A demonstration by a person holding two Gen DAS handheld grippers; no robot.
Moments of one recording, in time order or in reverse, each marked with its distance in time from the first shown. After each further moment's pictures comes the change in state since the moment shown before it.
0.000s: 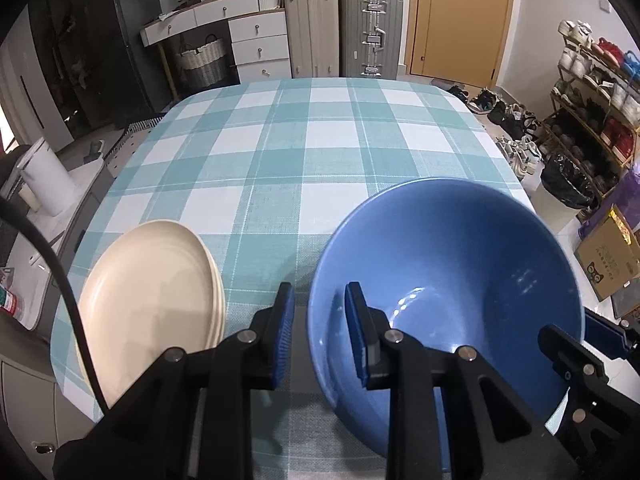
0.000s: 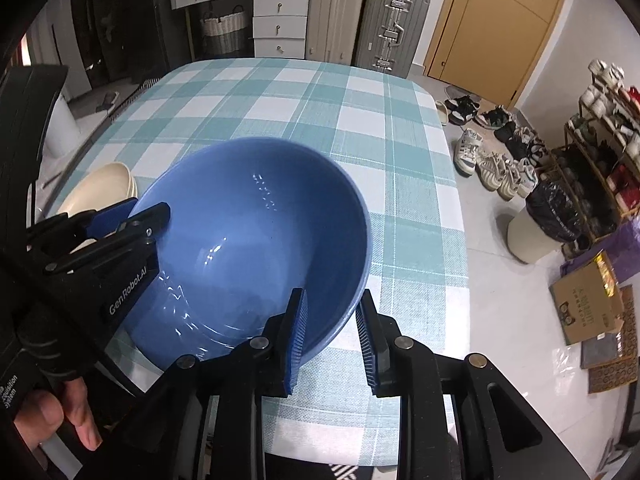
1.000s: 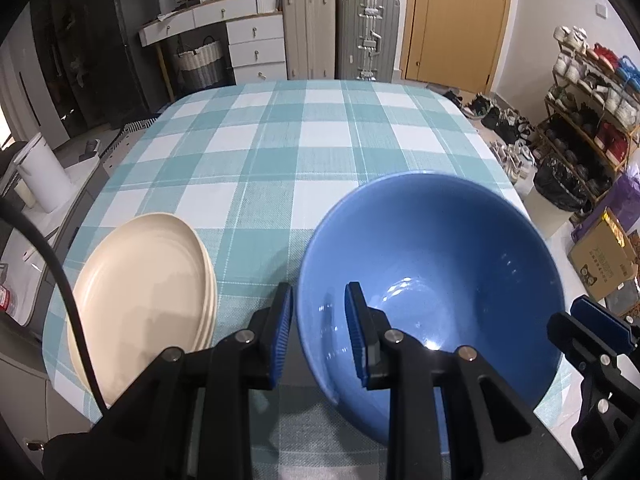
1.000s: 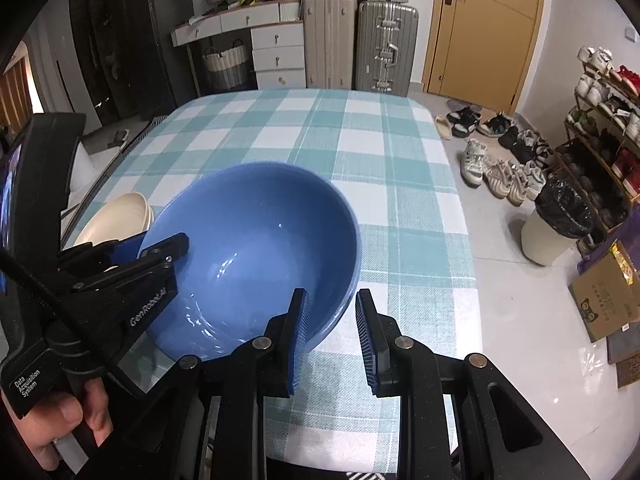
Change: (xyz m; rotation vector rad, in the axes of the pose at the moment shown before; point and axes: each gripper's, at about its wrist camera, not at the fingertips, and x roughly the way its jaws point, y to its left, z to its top) left arm -0.007 0.000 -0.009 -0.017 -0.030 -0.026; right arm -0.015 -0.009 -0.016 0.066 -0.123 0.057
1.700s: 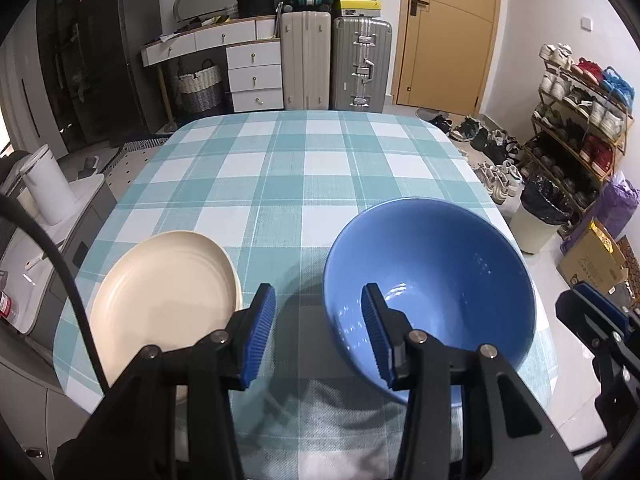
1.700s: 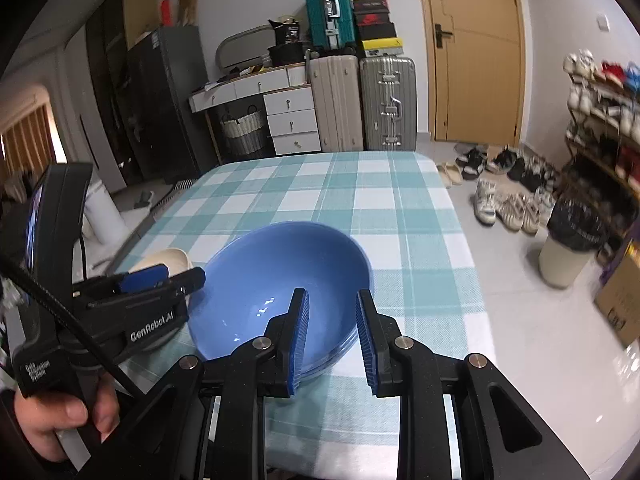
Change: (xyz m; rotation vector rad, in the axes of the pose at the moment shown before) left arm -0.045 0.015 -0.009 0.016 -0.097 -0.035; right arm -0.049 -0.006 -0.022 0.102 -0.238 0.118
